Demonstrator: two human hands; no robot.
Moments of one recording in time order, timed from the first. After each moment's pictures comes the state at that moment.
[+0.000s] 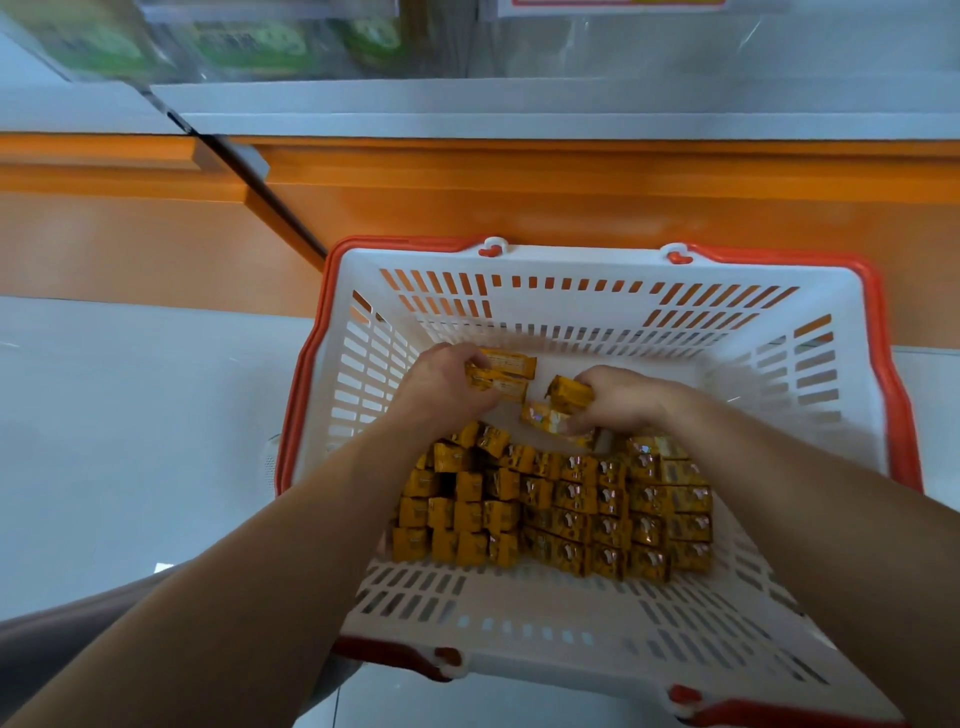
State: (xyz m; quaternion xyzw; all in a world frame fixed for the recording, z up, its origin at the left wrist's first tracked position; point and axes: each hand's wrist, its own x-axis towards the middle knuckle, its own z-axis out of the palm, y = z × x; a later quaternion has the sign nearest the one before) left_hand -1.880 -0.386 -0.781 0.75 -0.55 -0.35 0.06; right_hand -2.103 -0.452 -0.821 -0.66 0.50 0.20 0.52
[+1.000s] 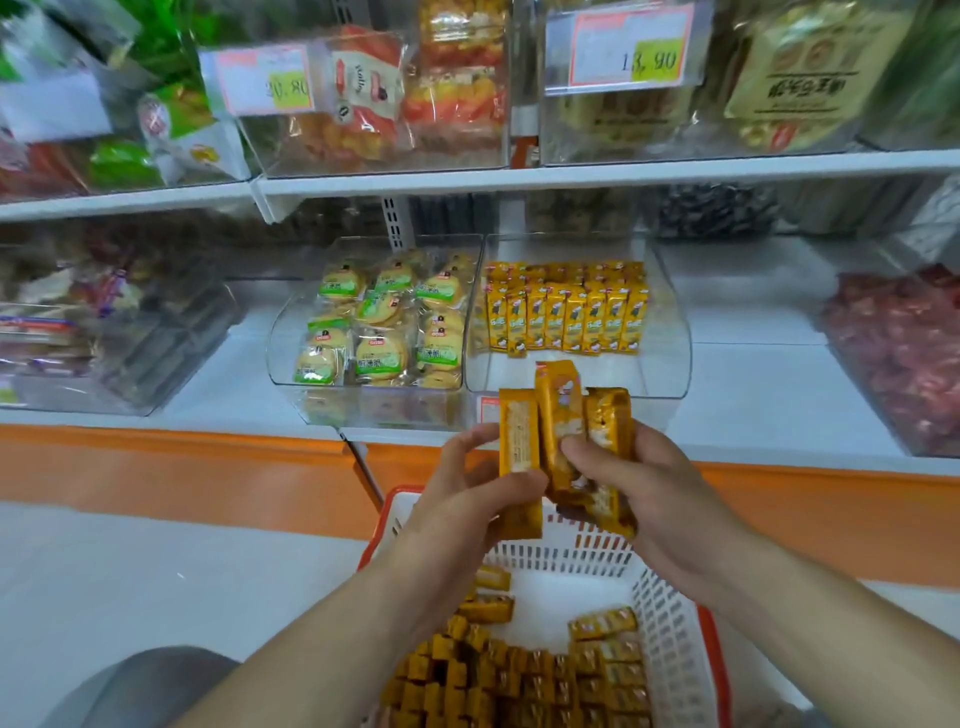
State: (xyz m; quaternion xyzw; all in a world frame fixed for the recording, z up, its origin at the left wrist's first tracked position) left_hand -1.969 -0.320 -0.426 0.52 -0.31 -0.62 0.50; right_hand -2.139 -0.367 -0.424 -0.47 0.41 -0.38 0.69
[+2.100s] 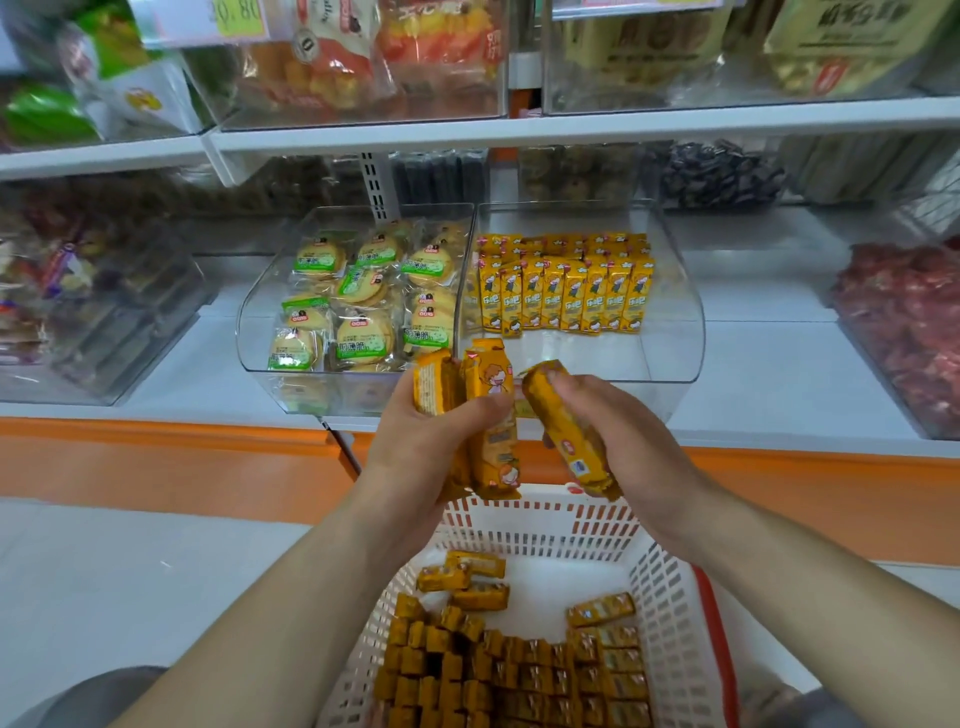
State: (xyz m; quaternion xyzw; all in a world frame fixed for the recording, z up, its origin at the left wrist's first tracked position) left_hand -1.943 -0.371 -0.430 0.53 -0.30 -0.57 0.55; right_hand -2.119 -0.404 -0.438 -0.56 0.46 -0.33 0.61
